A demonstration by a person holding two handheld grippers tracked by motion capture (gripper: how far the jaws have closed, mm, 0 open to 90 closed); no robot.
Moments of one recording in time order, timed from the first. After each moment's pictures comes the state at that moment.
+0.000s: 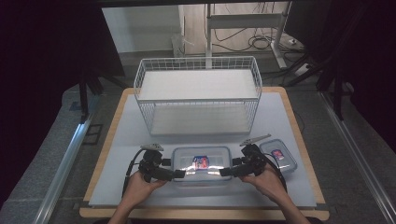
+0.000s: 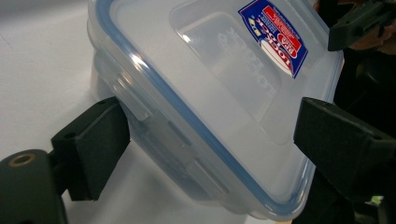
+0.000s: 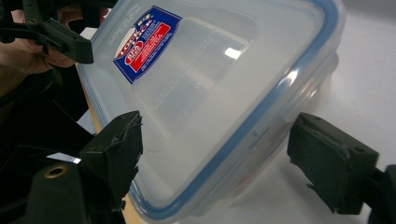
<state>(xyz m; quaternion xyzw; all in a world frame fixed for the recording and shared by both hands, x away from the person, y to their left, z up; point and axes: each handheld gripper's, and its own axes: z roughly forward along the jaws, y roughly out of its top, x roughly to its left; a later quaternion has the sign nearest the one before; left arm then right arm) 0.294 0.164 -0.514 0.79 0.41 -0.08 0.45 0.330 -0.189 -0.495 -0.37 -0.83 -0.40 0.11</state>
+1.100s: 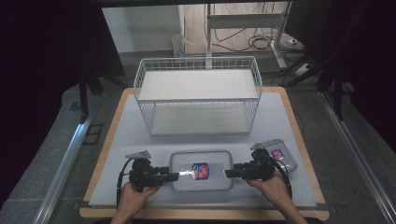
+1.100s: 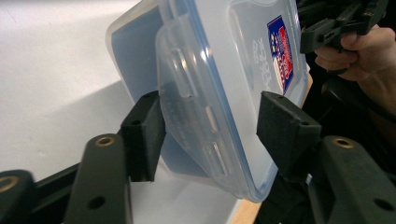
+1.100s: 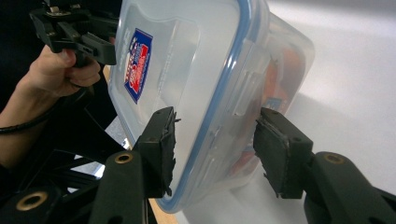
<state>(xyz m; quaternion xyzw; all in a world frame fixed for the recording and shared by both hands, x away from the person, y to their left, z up) 0.261 0.187 -0.515 0.74 0.43 -0.10 0.51 0.312 -0.212 -0.490 -0.37 -0.80 -0.45 0.13</state>
